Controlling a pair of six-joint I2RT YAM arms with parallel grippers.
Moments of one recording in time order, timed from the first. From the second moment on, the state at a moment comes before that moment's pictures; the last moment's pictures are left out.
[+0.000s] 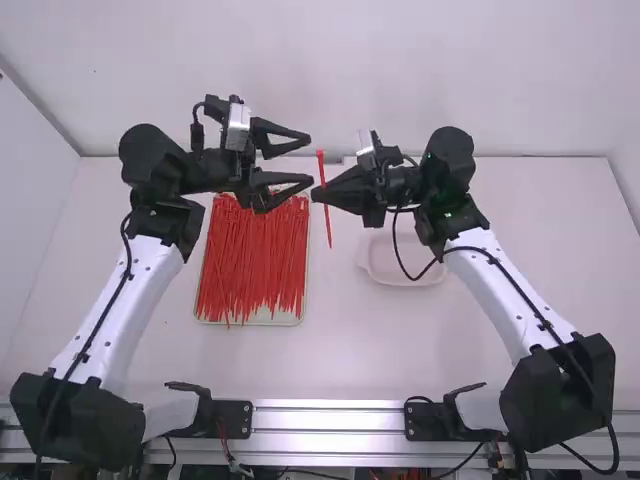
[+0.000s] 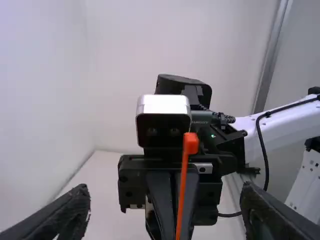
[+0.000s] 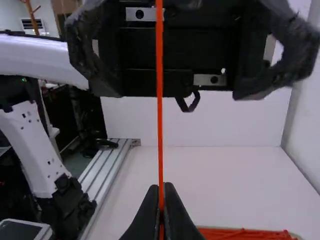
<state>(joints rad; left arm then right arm) -0.12 1.33 1.24 0.48 1.29 -0.41 0.33 1.48 1.19 0.39 -1.38 0.14</state>
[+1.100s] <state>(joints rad) -0.16 1.34 1.24 0.55 1.30 -0.50 0.35 1.48 1.19 0.38 -1.30 0.18</state>
